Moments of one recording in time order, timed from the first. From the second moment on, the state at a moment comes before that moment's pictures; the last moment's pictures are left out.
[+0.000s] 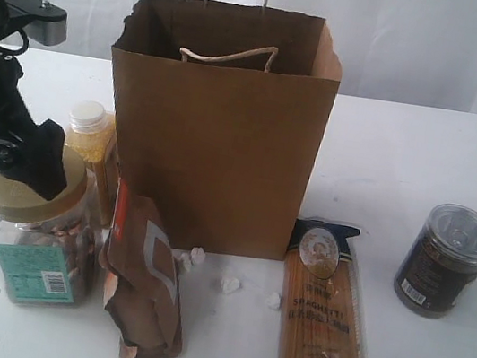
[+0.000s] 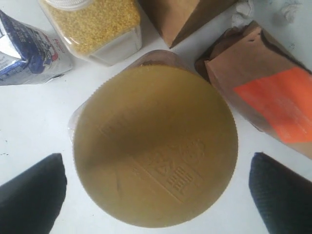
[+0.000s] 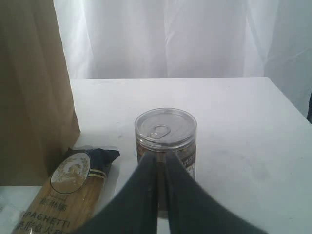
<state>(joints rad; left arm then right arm) -0.37 1.38 -1.14 -0.15 1.11 0.29 0.11 0.01 -0.01 -0.01 0.20 0.01</state>
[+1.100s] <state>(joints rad) -0.37 1.49 -1.16 -0.16 1.13 0.29 0.11 0.01 -0.01 -0.01 0.20 0.01</state>
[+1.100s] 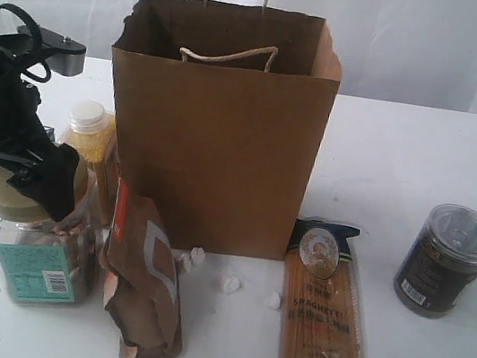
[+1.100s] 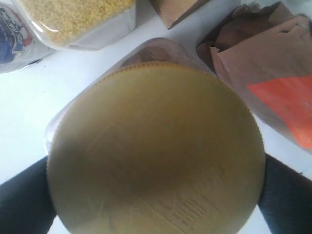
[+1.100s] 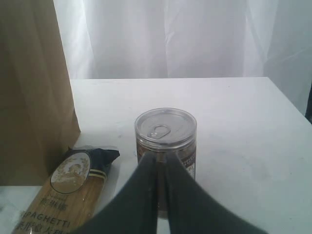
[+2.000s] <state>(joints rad) -0.37 1.36 -1.33 -0.04 1.31 0.31 0.11 0.01 -0.01 -0.01 0.20 0.01</state>
